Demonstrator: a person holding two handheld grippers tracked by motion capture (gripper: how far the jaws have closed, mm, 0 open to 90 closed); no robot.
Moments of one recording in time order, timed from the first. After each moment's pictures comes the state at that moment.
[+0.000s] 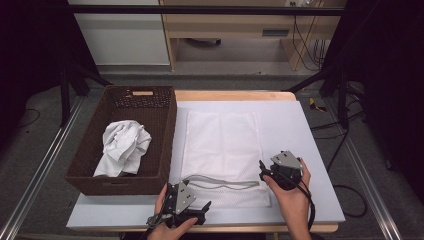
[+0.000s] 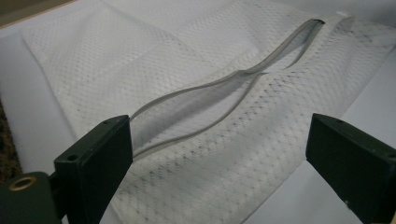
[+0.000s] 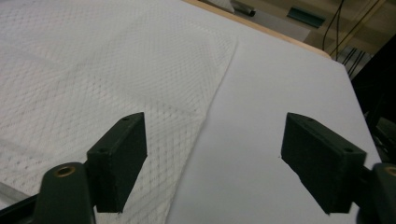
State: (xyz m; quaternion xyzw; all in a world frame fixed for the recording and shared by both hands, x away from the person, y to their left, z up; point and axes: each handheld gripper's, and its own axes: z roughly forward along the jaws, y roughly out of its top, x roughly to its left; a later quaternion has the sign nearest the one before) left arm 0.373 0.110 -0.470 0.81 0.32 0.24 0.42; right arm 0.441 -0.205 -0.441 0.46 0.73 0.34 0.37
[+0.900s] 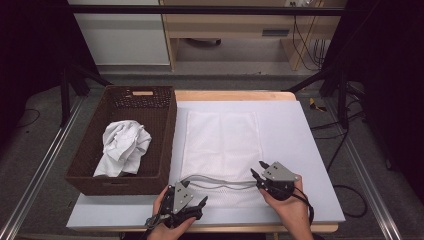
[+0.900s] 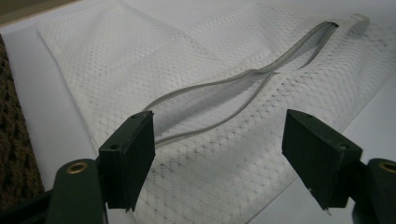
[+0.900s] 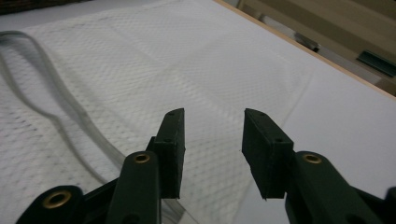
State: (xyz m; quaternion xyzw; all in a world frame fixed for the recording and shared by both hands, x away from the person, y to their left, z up) left arm 0.371 0.114 -0.473 0.80 0.34 0.25 0.43; right arm 0.418 -0.189 -0.447 0.33 0.79 0.39 0.33
